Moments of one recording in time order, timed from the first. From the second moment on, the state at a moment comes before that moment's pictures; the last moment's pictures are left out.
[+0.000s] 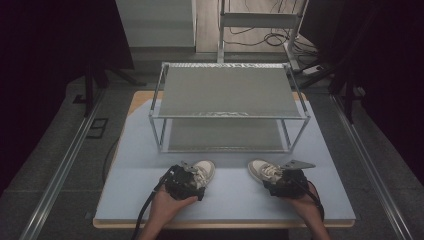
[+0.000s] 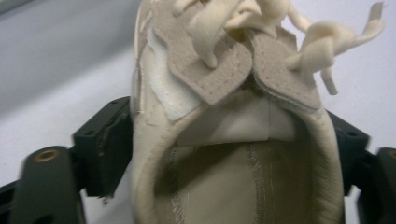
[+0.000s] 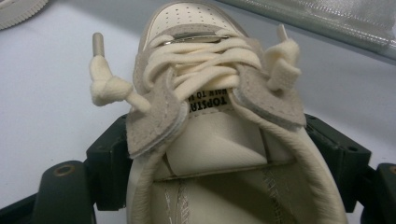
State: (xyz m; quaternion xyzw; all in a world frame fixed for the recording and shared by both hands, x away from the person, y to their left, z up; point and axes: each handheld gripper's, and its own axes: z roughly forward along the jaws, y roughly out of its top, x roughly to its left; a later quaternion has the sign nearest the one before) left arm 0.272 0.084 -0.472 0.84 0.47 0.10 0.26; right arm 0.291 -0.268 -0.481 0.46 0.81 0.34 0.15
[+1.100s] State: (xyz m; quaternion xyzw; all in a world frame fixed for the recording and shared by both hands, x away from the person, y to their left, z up) left arm 0.266 0.105 -0.458 0.82 0.46 0.11 0.32; right arm 0.282 -0.272 -0.467 0.45 0.80 0.37 0.15
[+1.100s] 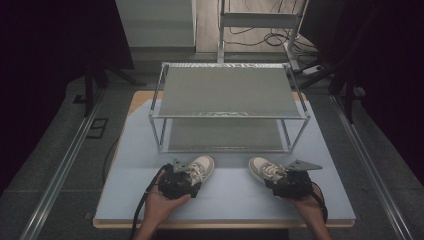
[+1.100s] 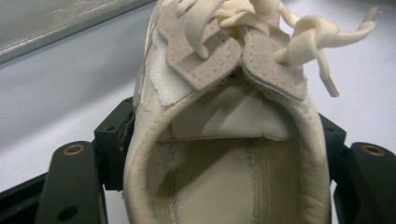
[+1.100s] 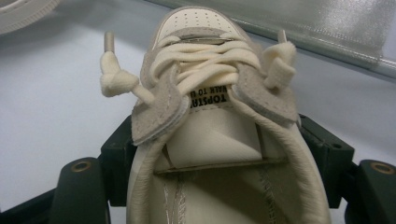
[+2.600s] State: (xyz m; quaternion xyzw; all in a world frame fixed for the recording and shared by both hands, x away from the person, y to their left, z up) left arm 0.322 0.083 -0.441 0.81 0.46 0.13 0.33; right arm 0.312 -0.245 -0.433 0.43 0.79 0.40 0.17
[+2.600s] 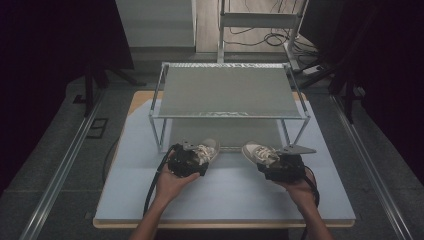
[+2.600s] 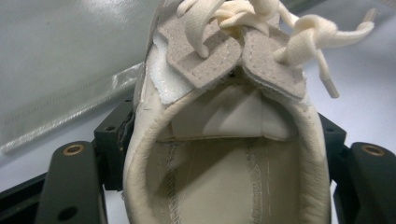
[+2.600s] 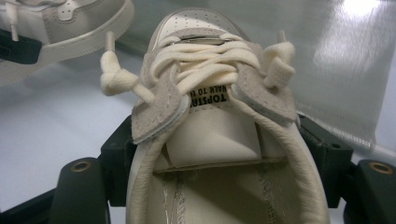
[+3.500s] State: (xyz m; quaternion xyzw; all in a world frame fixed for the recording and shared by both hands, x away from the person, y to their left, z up) left arm 0.361 0.068 -0.436 0.81 0.47 0.14 0.33; right arm 0.351 -0.217 -0.433 0.45 0.78 0.39 0.18
